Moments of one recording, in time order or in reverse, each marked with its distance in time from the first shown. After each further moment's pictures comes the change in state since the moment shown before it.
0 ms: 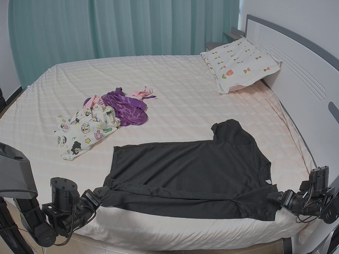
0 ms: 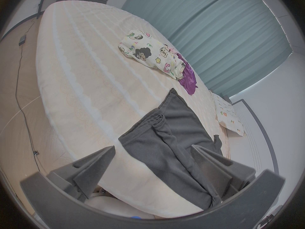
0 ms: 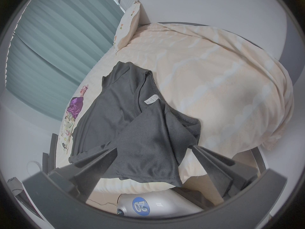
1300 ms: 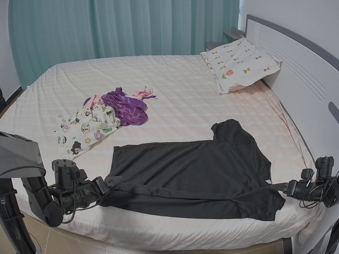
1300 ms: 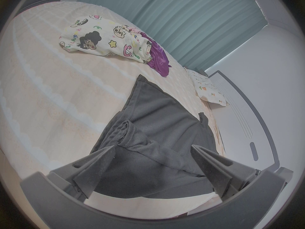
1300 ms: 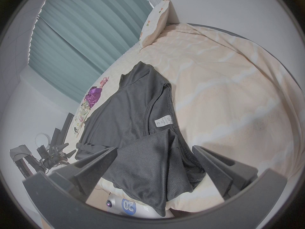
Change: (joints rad) left arm 0.180 0.130 -0.226 0.008 -0.430 0.359; right arm -0.274 0.138 -0.151 -0.004 0.390 -0.384
